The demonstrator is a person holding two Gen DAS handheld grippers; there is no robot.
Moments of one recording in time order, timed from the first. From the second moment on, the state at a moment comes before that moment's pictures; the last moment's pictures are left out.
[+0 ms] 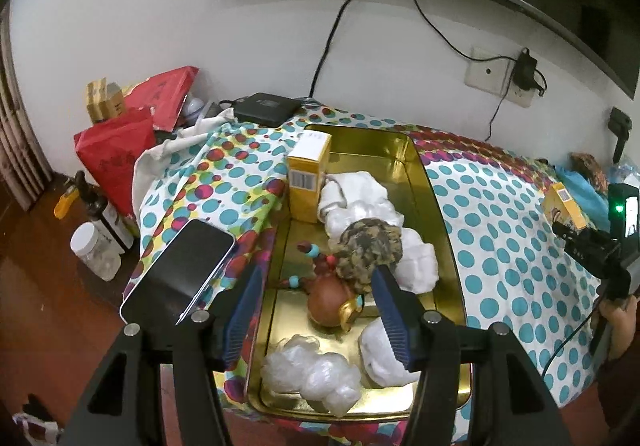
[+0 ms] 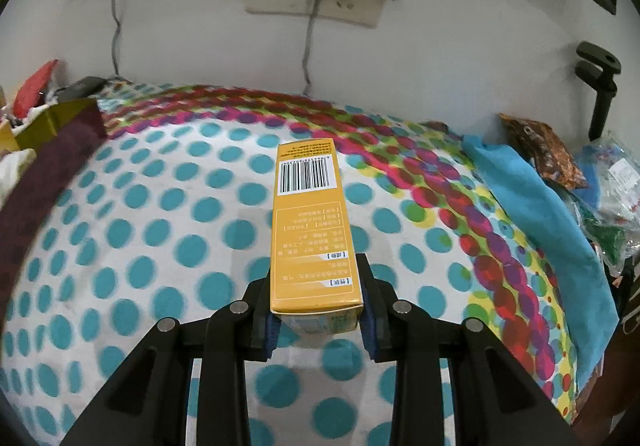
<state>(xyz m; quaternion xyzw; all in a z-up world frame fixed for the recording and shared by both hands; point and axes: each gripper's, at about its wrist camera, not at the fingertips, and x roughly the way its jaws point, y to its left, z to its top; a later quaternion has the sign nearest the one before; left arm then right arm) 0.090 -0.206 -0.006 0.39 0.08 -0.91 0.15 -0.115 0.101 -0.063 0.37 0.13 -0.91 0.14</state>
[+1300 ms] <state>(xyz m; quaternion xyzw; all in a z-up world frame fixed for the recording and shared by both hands) 0.124 -0.240 0.007 0.37 0.09 -0.91 0.17 -0.003 -0.139 -0.042 0.38 0.18 -0.84 0.33</state>
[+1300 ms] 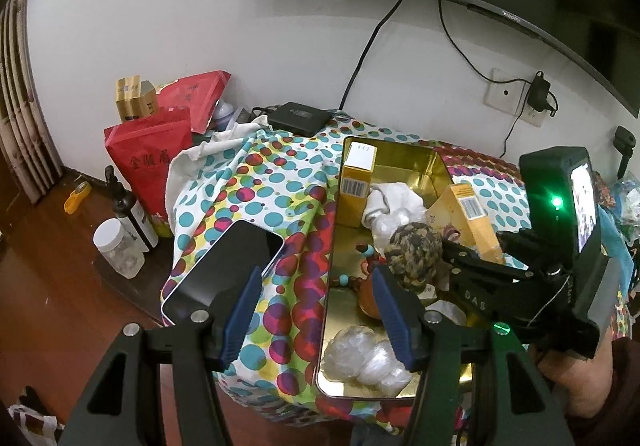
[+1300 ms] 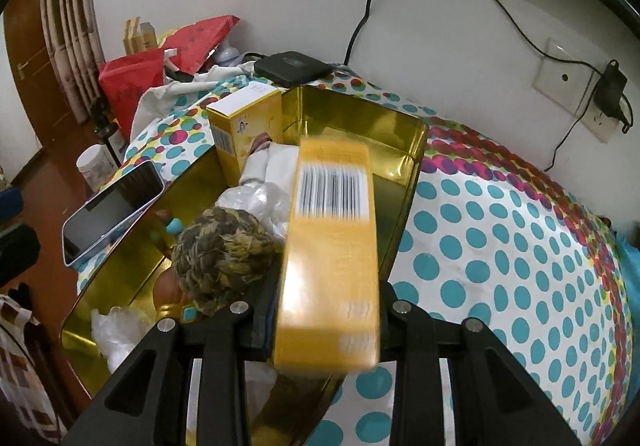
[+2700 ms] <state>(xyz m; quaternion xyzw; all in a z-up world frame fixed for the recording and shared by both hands) 0.120 -0.202 0.019 0.39 0.06 -0.90 0.16 0.073 -0.054 0.013 0.39 0.18 -0.87 0.26</state>
